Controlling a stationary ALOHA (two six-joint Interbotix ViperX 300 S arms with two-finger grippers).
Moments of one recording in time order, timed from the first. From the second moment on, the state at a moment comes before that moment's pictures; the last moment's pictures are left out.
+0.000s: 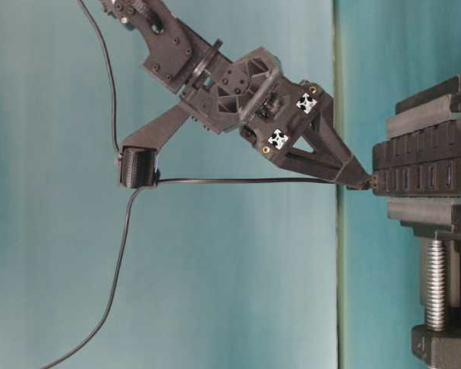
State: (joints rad) left arm -0.03 -0.97 1.17 0.01 -0.01 -0.07; right arm -0.22 0.09 0.52 0.00 0.23 0.00
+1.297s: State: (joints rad) left arm -0.03 -0.98 1.18 0.01 -0.01 -0.11; right arm -0.22 0.11 0.50 -0.01 0.22 0.00
